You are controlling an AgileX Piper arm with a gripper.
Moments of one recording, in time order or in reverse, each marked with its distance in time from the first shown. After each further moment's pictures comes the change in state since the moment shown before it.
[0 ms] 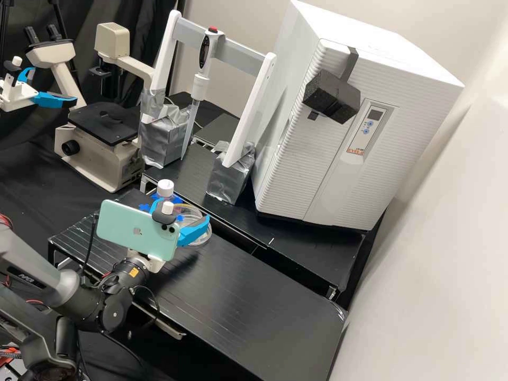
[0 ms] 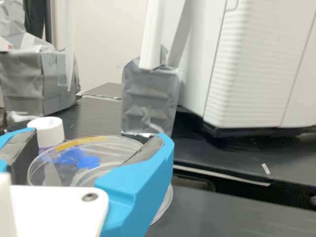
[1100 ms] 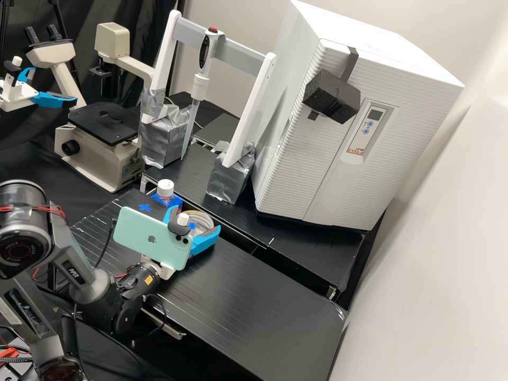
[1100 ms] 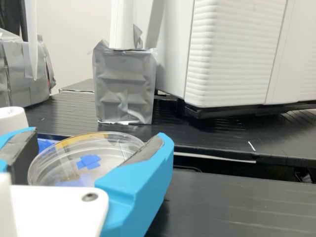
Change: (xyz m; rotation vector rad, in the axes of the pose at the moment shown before) arm 0.018 -0.009 0.027 0.052 -0.087 0.022
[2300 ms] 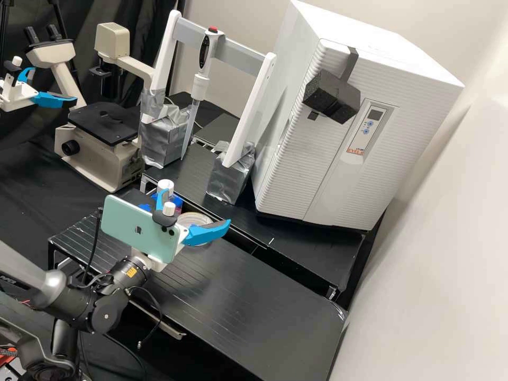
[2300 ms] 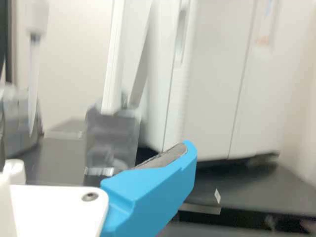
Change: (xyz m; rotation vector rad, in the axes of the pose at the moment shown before) arm -0.032 0.030 -0.041 -0.043 0.109 0.216
